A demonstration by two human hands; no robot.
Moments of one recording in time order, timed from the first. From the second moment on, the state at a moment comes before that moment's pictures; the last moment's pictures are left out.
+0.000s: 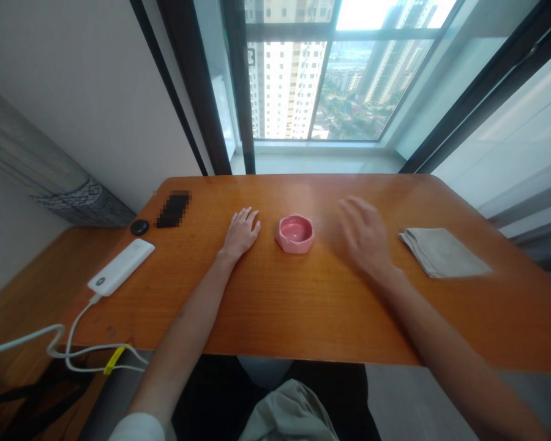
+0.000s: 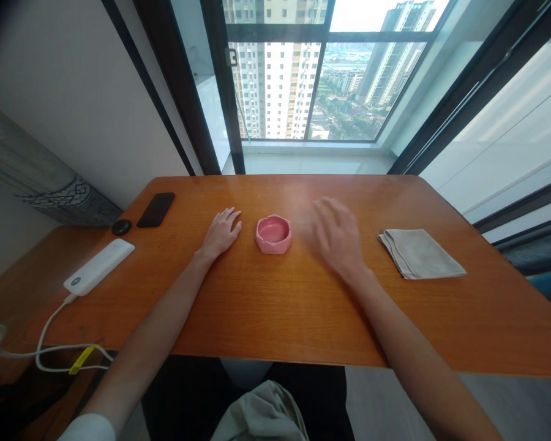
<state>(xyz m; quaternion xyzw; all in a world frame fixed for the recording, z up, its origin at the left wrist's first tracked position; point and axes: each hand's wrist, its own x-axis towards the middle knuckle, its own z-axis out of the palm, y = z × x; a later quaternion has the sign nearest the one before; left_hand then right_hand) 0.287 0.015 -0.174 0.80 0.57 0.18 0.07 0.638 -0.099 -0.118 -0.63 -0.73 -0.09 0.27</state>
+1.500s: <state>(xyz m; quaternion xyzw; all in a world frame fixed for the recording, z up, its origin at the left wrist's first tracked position) 0.286 0.016 -0.177 0.80 0.57 0.17 0.05 0.660 -0.042 -0.159 -0.76 -0.64 0.01 0.06</state>
